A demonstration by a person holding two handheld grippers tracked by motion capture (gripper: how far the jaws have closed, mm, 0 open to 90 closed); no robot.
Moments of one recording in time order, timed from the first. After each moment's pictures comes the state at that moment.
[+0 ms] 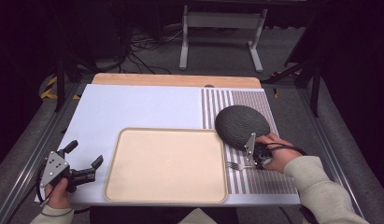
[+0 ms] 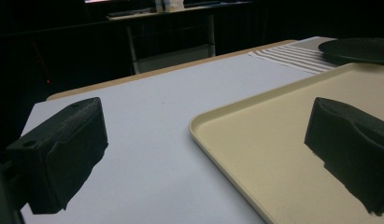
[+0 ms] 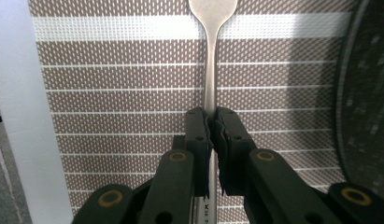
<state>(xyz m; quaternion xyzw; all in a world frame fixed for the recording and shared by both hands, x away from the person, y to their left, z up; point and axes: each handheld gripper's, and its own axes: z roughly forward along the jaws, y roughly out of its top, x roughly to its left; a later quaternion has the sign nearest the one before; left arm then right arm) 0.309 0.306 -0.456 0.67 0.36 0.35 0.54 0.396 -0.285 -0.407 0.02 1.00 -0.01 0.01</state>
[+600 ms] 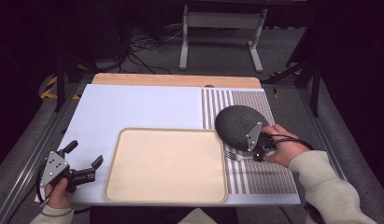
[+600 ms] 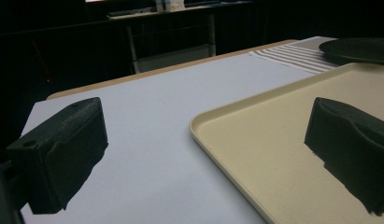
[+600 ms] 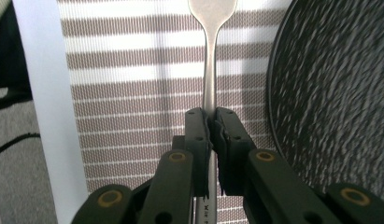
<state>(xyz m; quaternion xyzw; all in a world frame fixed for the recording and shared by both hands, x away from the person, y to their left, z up) 0.309 0.306 -0.456 0.67 0.36 0.35 0.54 0.394 -0.278 -0.363 0.04 1.00 0.04 0.05</state>
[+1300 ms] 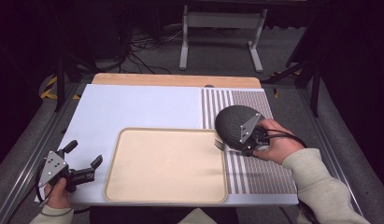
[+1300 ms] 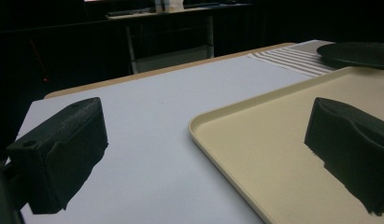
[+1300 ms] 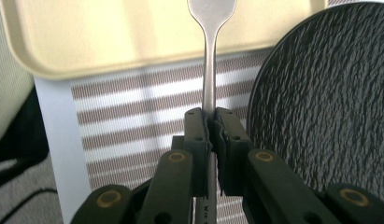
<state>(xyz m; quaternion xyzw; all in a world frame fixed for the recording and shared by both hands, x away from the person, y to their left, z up) 0.310 0.309 -0.456 0.67 0.37 0.34 0.55 0.395 -0.254 -0.346 0.09 0.99 0.13 0.06</state>
